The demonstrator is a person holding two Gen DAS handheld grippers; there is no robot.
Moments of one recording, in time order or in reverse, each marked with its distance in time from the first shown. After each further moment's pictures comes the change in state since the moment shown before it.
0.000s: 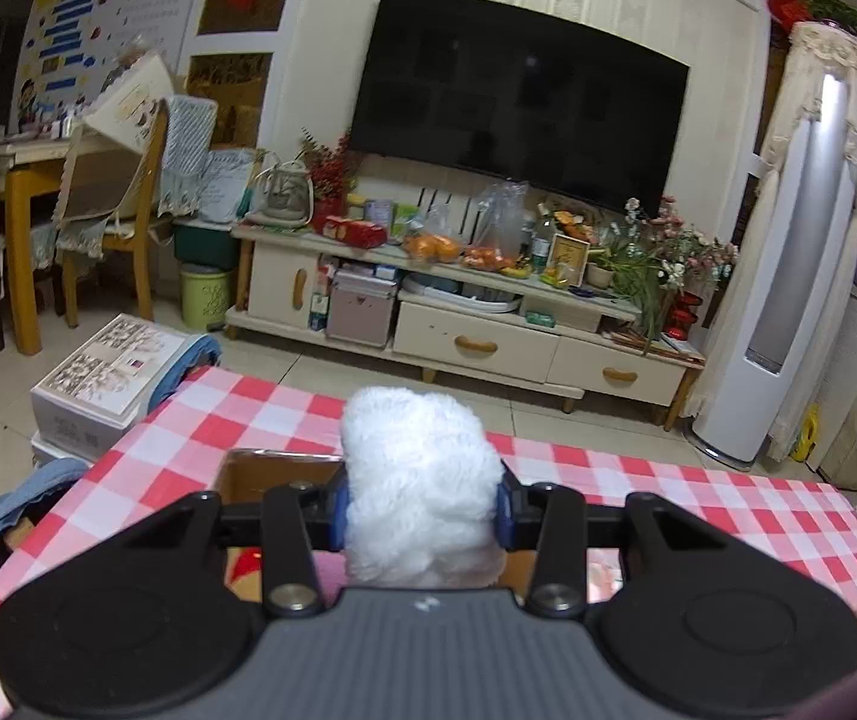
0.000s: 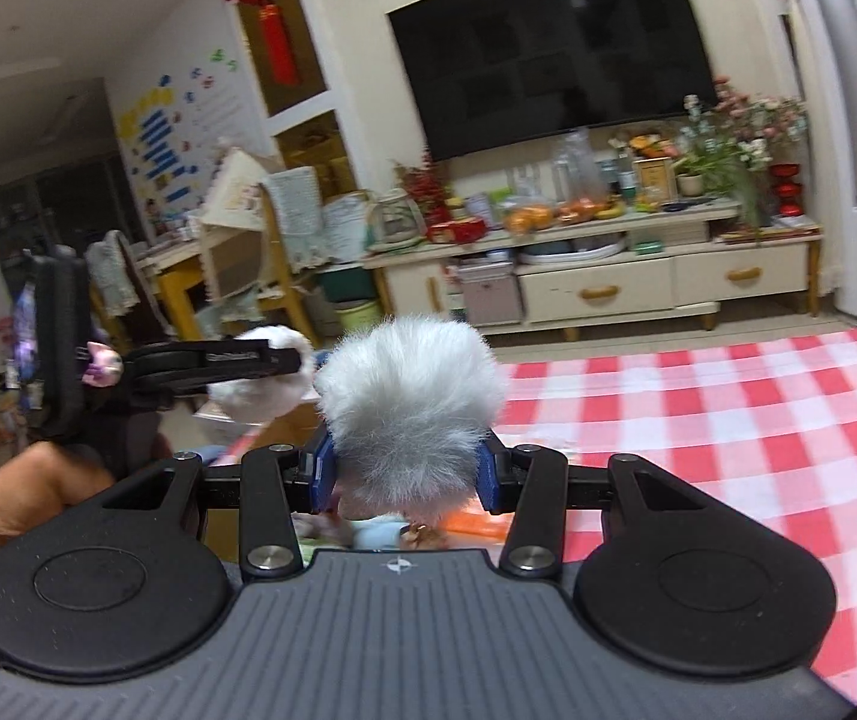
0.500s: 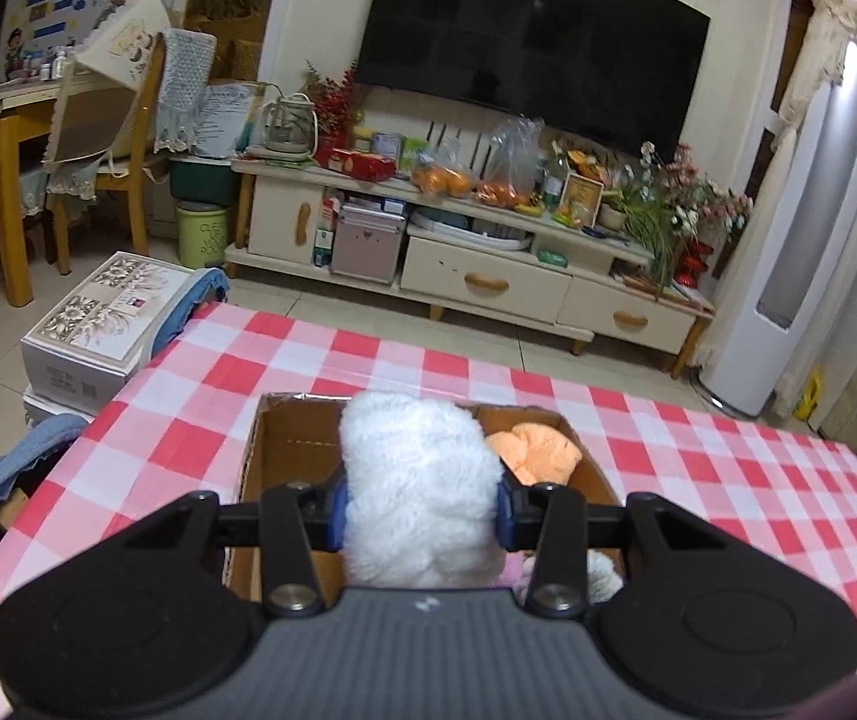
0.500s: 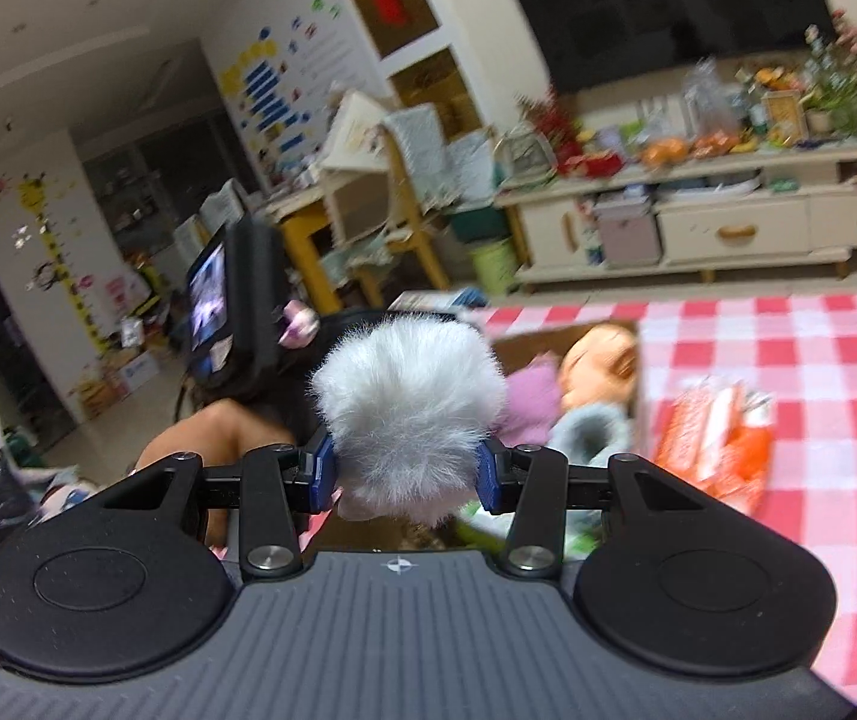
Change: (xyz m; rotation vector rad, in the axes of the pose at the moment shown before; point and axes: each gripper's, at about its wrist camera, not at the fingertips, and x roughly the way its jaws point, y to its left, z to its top) left arm 0.042 0.040 -0.010 0.005 0.132 -0.022; right arm 0.058 0.065 -0.015 0.007 0.146 0.260
